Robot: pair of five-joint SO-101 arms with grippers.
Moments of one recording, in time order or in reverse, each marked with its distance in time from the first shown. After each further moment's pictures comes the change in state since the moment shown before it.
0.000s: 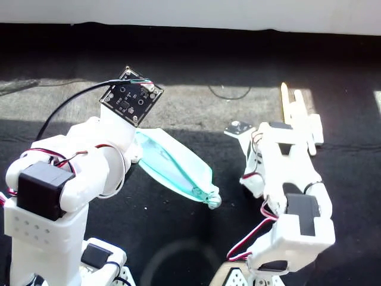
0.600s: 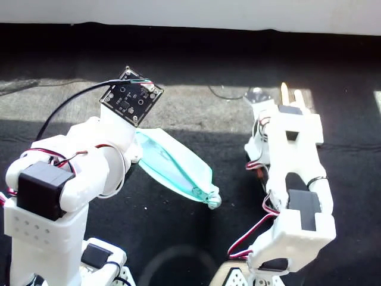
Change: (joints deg) left arm 0.0 0.0 0.0 0.0 0.0; right arm 0.6 0.8 -13.4 -4.6 -18.5
